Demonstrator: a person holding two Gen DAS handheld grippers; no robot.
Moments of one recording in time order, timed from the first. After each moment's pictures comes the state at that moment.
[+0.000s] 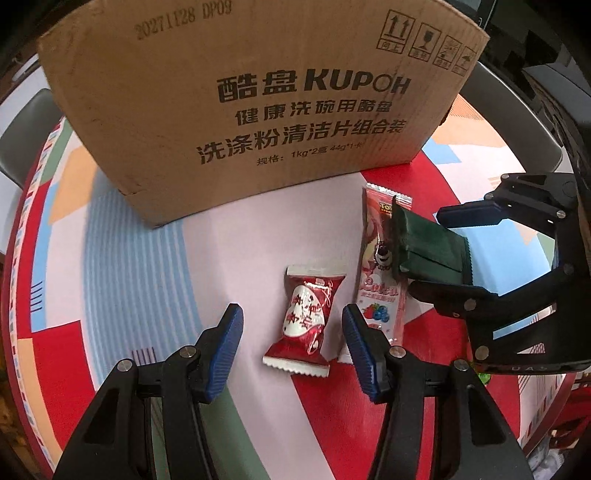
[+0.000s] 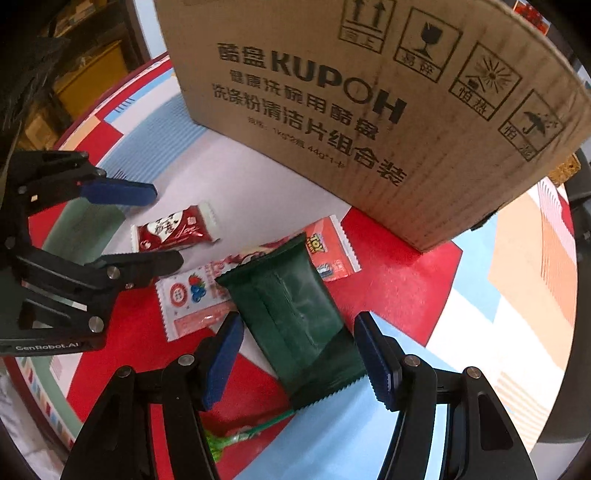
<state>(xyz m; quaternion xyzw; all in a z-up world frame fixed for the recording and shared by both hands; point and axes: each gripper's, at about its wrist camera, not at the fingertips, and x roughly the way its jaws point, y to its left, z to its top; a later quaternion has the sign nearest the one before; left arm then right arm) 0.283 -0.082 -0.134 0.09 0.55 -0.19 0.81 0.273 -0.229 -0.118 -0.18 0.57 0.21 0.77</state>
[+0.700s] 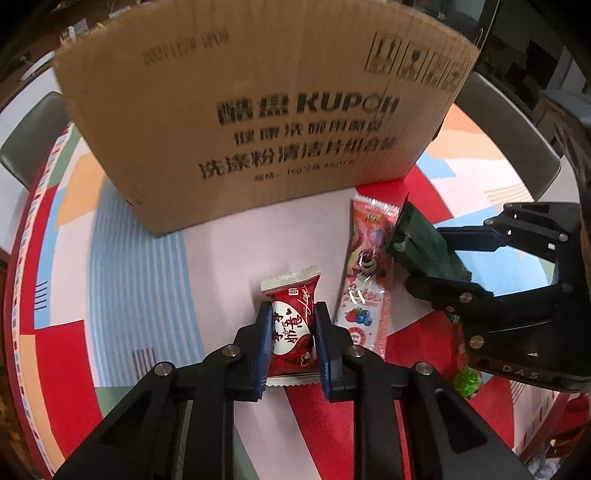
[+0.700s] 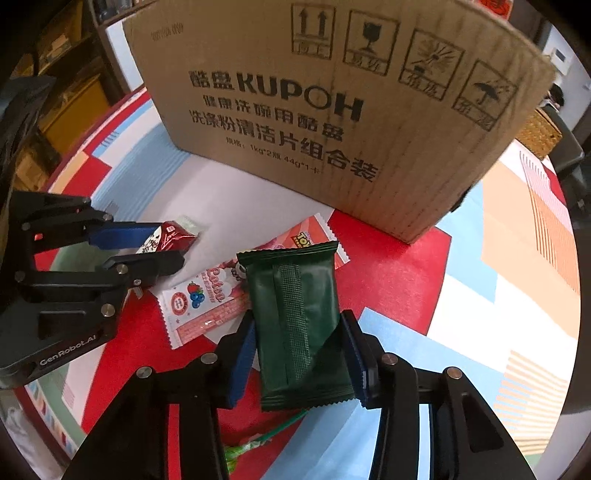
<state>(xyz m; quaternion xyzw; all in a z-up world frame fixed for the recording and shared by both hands) 0.276 -0.089 -0.122 0.08 0.53 -0.18 0.83 0.270 -0.240 -0.110 -0.13 0.55 0.18 0.81</state>
